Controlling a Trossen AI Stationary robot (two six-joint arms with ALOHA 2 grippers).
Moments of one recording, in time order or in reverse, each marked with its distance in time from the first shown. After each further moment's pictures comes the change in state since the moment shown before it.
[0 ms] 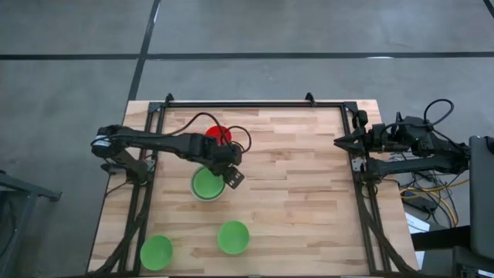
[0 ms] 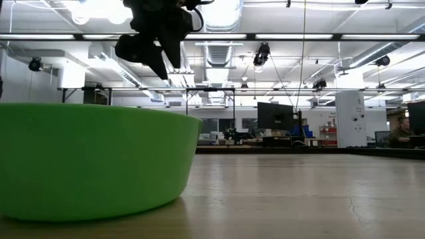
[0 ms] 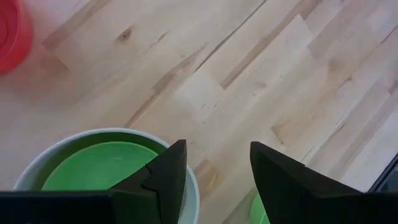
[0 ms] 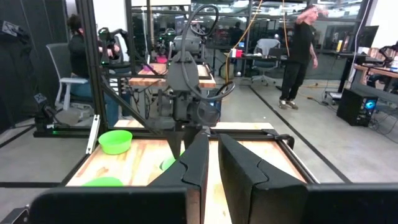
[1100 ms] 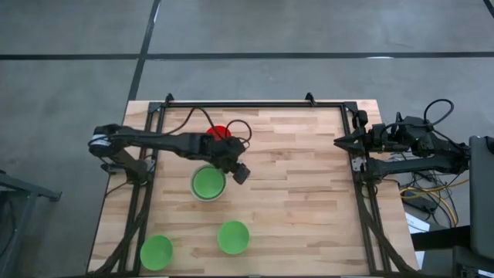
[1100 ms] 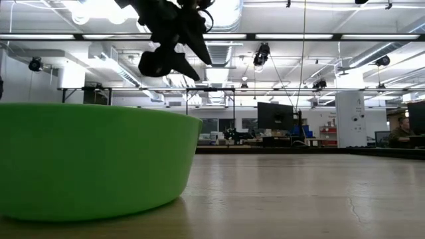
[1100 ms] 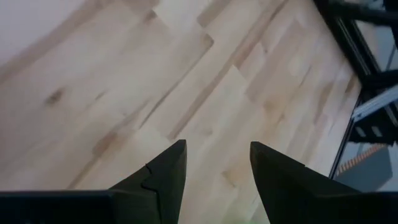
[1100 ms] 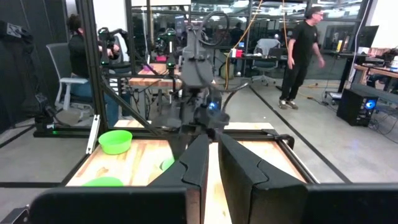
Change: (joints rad) left arm 0.063 -0.035 -0.158 0.412 0.090 0.054; right arm 0.000 0.000 0.000 0.000 0.000 0.000
